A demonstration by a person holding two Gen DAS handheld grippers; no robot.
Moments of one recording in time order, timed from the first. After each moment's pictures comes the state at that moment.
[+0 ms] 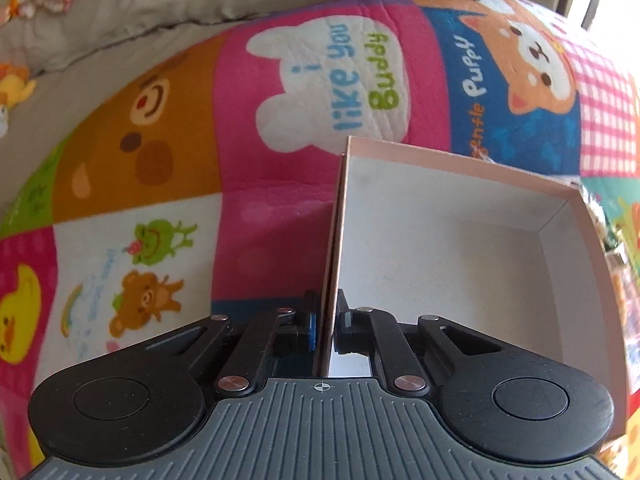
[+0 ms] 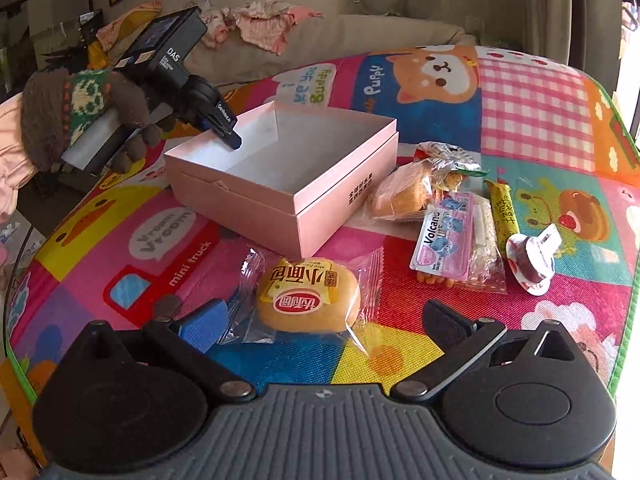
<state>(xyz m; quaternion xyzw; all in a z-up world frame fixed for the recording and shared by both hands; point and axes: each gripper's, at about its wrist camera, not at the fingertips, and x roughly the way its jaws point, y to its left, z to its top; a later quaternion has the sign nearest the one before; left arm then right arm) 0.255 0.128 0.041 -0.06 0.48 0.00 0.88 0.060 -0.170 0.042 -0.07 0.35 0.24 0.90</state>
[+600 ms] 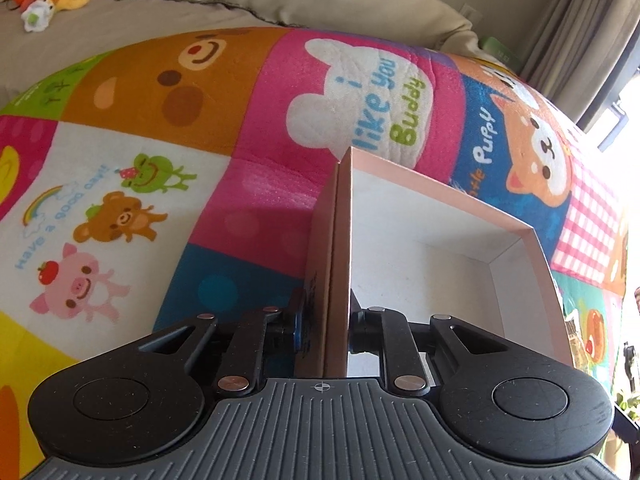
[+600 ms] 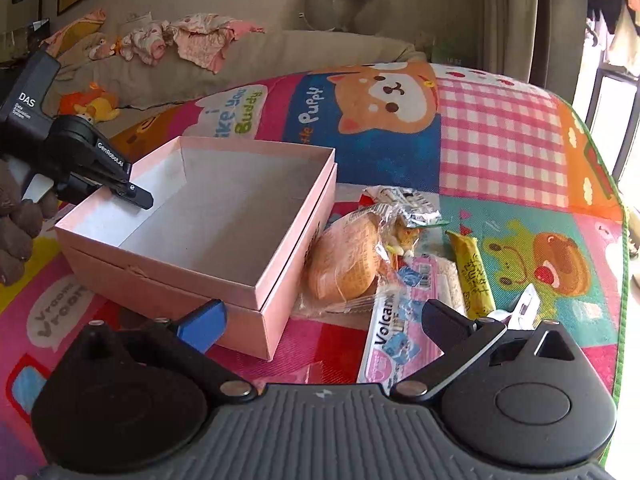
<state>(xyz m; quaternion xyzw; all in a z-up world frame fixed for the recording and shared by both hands) 0.225 0.136 0.035 -0.21 0.41 0.03 0.88 0.148 -0.150 0.038 -0.09 0.31 0.14 0.94</state>
